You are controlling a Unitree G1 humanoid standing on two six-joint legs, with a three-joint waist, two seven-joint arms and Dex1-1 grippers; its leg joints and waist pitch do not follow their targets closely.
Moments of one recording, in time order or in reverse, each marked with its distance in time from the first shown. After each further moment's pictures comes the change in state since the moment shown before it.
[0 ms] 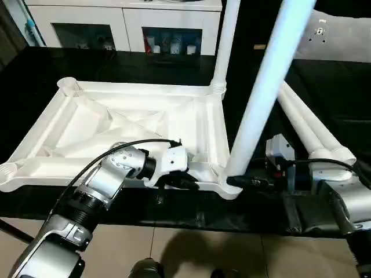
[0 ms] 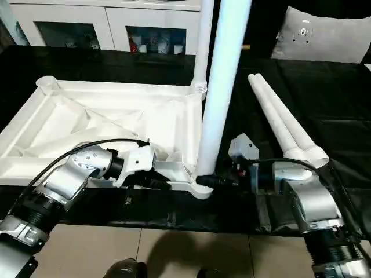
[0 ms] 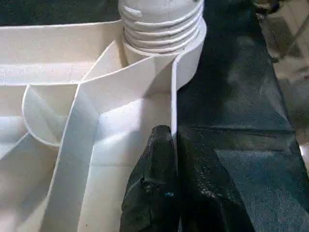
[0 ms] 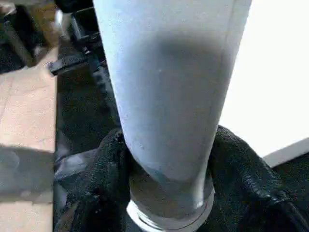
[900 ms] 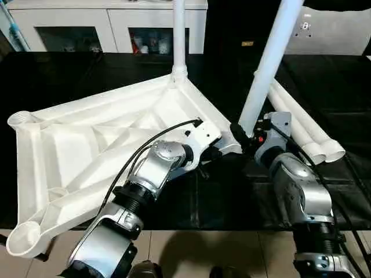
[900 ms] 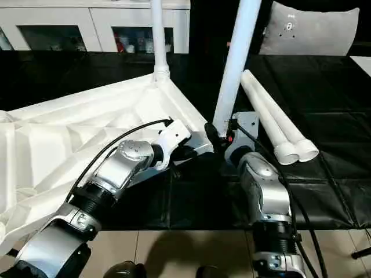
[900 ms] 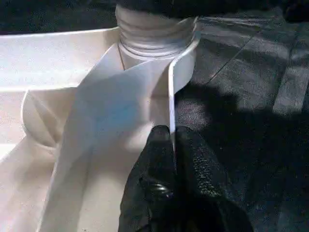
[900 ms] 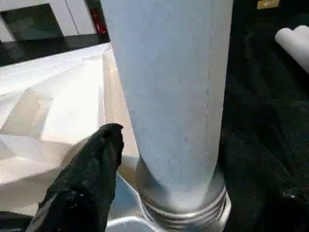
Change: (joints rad) left arm -0.138 -0.314 0.052 0.187 0.088 0.193 0.504; right arm -0.064 0.389 -0.206 0.034 -0.116 0.074 -0.819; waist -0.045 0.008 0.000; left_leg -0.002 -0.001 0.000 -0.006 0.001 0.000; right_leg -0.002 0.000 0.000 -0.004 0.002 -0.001
